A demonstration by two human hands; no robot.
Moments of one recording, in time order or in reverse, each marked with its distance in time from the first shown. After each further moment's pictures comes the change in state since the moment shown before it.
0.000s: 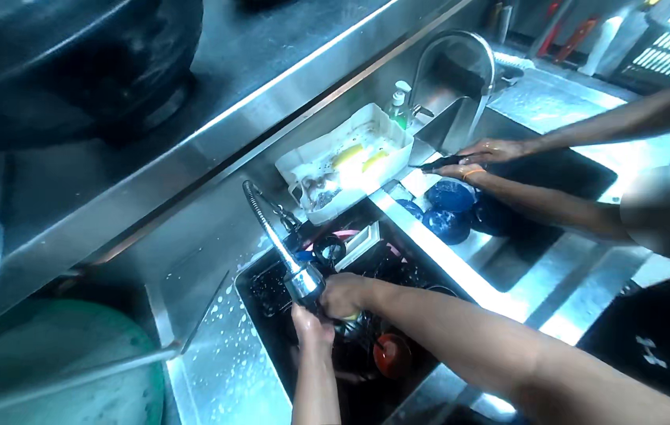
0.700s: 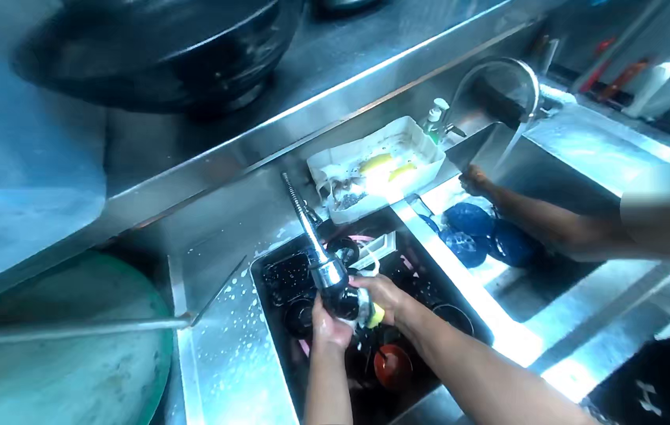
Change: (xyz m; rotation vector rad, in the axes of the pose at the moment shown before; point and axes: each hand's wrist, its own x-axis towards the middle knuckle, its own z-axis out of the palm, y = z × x) left_hand -0.001 -0.009 -0.007 -0.318 -0.057 -0.292; right_hand -0.005 0.039 0.053 1.840 0.409 -0.017
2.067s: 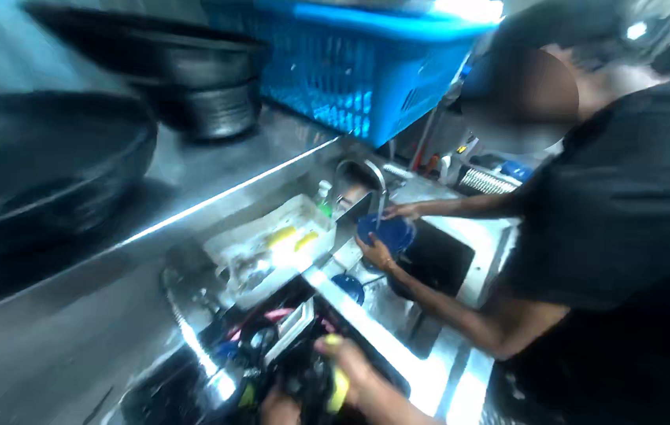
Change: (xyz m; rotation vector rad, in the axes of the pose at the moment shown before) left_hand 0.001 -0.059 -0.016 1.127 -0.061 0.398; right_hand -0.050 -0.005 -0.066 0.099 0.391 -0.334
